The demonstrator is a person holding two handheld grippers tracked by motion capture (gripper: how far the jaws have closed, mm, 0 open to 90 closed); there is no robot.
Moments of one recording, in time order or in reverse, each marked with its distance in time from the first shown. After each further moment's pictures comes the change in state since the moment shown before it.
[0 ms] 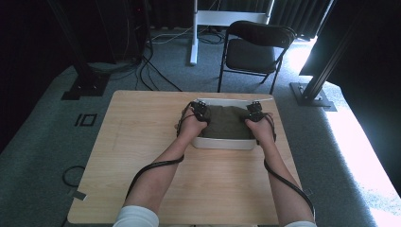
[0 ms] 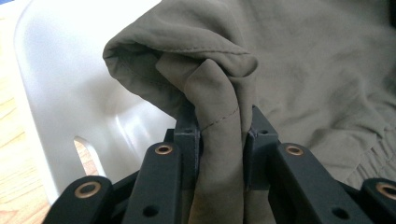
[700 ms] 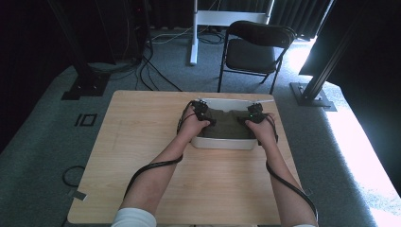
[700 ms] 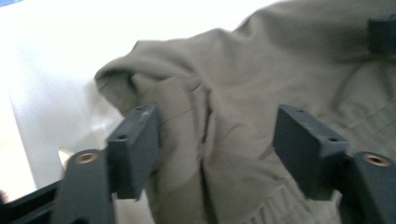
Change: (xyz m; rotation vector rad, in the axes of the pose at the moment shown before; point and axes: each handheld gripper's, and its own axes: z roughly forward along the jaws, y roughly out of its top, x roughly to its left) left arm -0.002 0.004 -0.005 -0.036 -0.051 -0.033; right arm -0.001 -0.004 -0.005 -0.054 -0.009 -0.058
